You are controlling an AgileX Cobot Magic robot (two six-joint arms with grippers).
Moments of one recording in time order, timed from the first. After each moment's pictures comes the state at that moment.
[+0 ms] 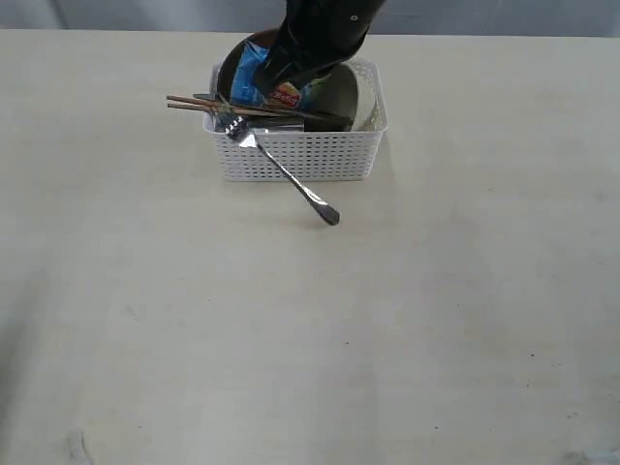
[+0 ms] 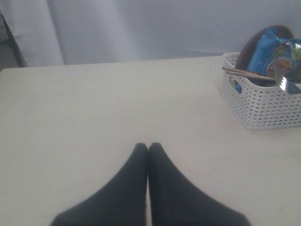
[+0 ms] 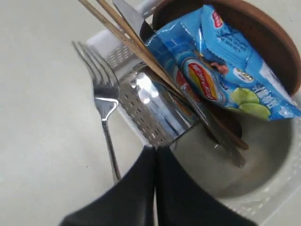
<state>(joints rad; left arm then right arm) -0.11 0.00 0.00 0.05 0.33 -0.04 0.62 1.92 -1.64 0.09 0.88 -0.39</state>
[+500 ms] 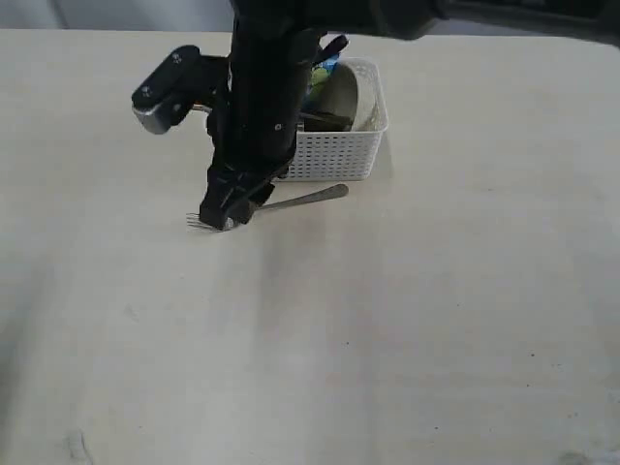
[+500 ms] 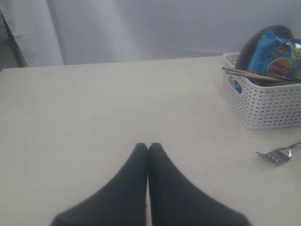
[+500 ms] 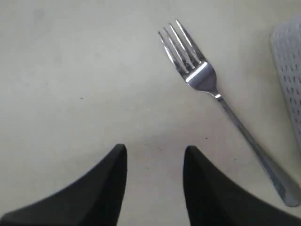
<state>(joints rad) -0.11 0.00 0.00 0.05 0.33 -0.04 0.82 2.05 -1.64 0.13 1.06 -0.49</state>
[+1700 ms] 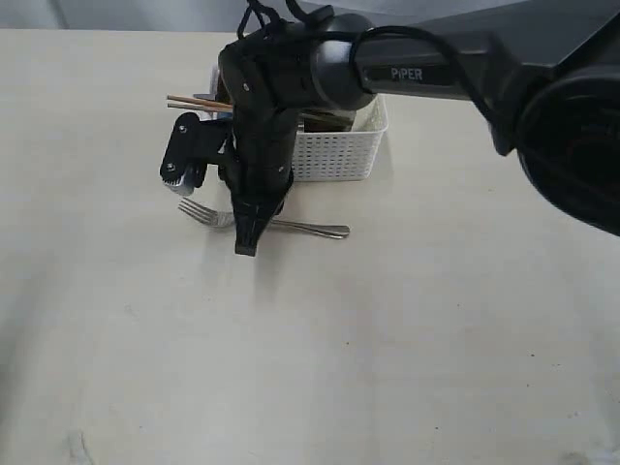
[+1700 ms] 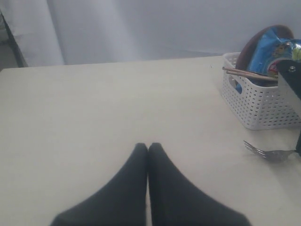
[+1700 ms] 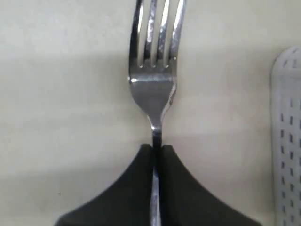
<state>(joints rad) -0.11 0.00 0.00 0.05 0.33 -0.04 0.82 2.25 -1.65 0.03 0.89 -0.70</state>
